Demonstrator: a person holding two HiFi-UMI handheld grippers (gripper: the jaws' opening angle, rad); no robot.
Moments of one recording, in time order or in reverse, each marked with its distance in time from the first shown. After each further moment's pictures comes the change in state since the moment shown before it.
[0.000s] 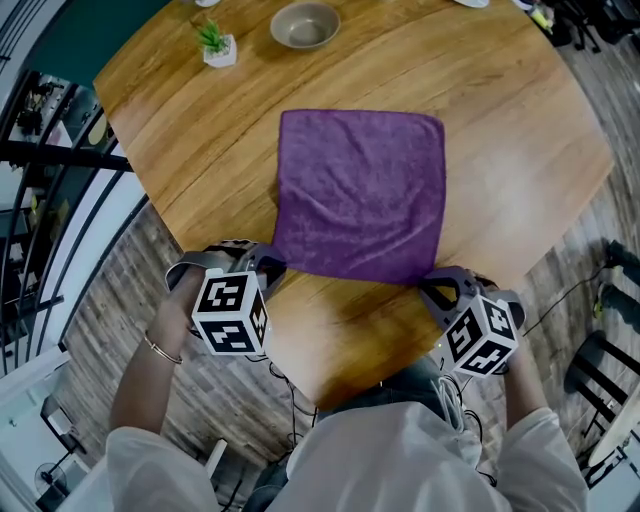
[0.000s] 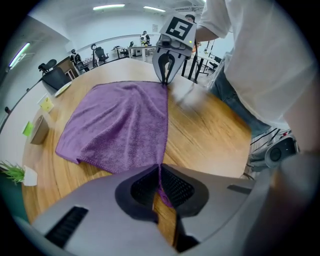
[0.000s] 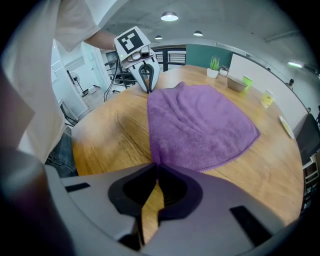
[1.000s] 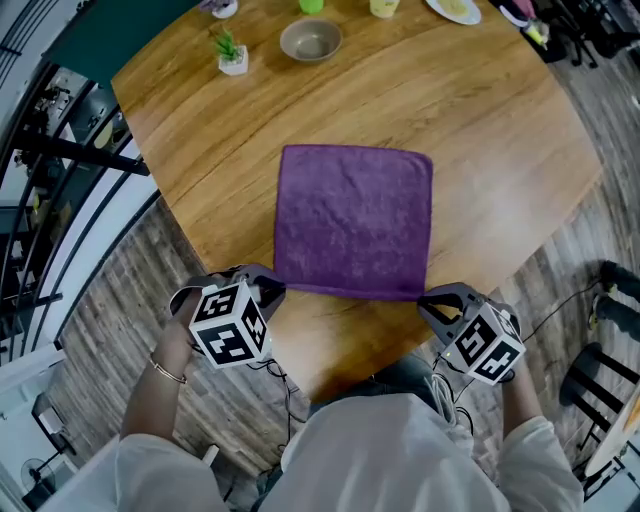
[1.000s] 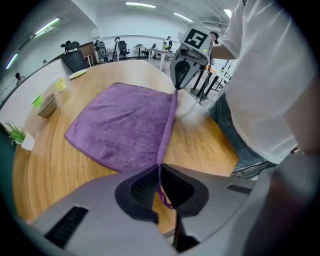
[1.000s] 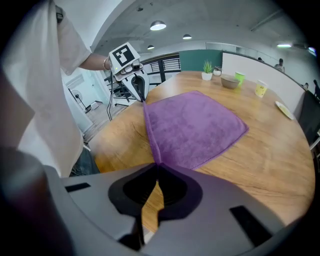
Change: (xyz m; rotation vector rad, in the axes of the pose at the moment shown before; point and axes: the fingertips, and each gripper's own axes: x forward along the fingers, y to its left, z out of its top) left arm -0.024 -0.049 0.012 -0.253 -0.047 -0.043; right arm -0.036 0.034 -0.005 0.118 -0.096 0.079
